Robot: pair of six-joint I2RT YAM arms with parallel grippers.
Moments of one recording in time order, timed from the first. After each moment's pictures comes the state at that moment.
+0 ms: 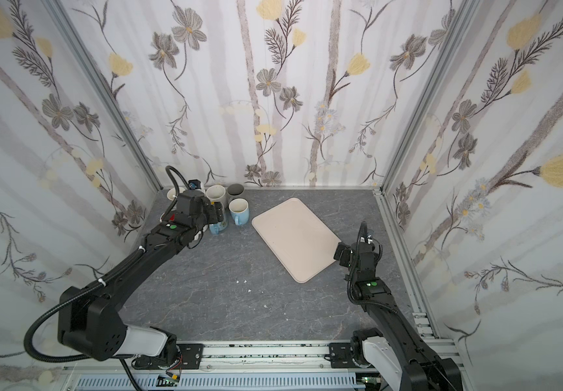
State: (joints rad) left arm -0.33 1.35 1.09 -0.26 -0.28 -0.30; right arm 0.17 0.91 0.41 0.01 0.31 0.28
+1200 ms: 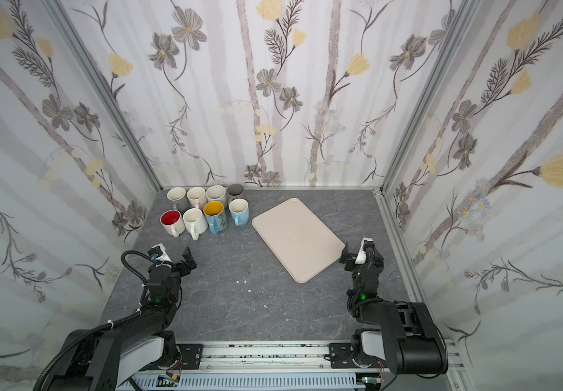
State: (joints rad) left arm -0.06 1.16 0.08 0.86 -0.28 -0.29; right arm 0.01 1.35 0.08 1.16 0.16 0.06
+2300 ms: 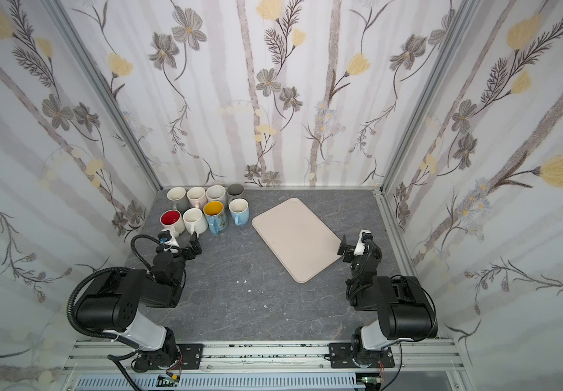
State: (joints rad) left arm -0.04 1.58 0.22 1.26 -0.14 -0.13; right arm 0.00 1.51 0.18 1.24 0.11 0.07
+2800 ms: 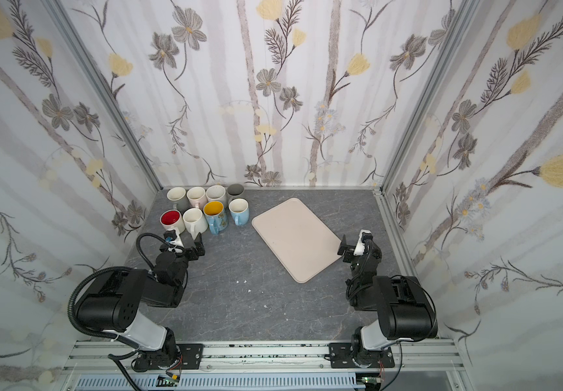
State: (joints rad) left arm -0.05 1.59 0.23 1.25 -0.13 -0.10; right arm 0.00 1.51 0.18 1.24 0.11 0.07
